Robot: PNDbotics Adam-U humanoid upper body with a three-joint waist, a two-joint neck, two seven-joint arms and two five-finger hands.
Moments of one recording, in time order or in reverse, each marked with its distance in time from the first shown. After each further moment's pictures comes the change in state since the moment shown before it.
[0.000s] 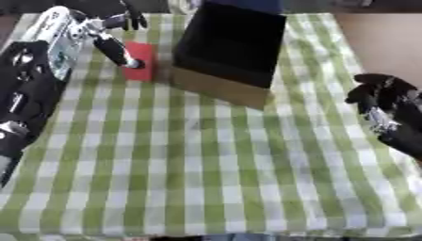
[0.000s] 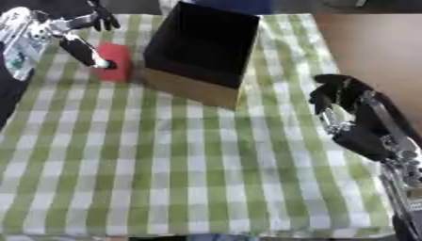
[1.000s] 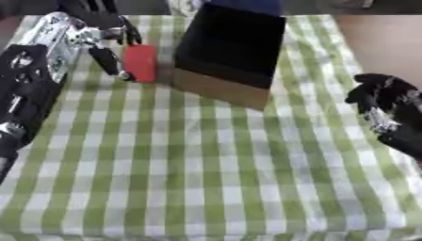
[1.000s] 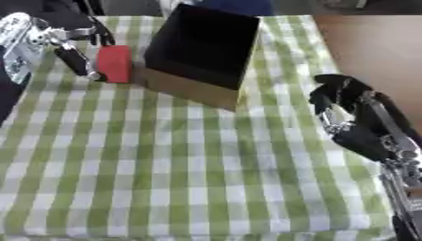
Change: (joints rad) left arm -0.001 0.006 -0.012 0.057 -0.059 -0.036 -0.039; right arm 0.000 0.000 0.000 0.000 0.000 0.000 0.000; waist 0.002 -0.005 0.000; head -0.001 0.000
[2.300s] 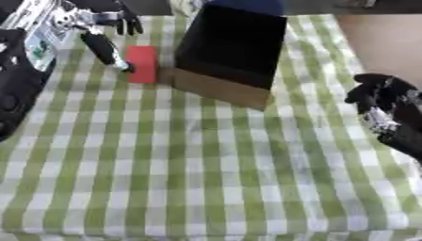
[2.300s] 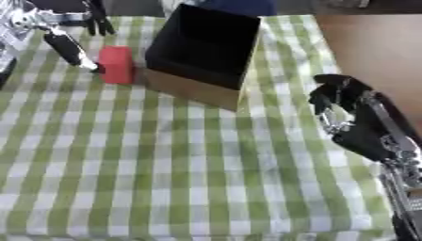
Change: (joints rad) left arm -0.001 0.079 -0.078 -0.128 0.138 0.011 -0.110; right arm 0.000 0.000 0.000 0.000 0.000 0.000 0.000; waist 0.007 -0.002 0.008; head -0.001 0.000
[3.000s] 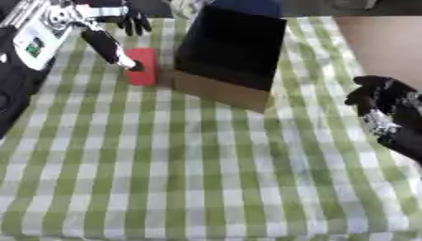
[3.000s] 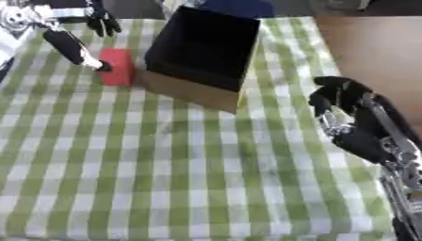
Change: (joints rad) left arm -0.001 0.036 -0.051 -0.057 0.228 0.070 -0.023; right arm 0.000 0.000 0.000 0.000 0.000 0.000 0.000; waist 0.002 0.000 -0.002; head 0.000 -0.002
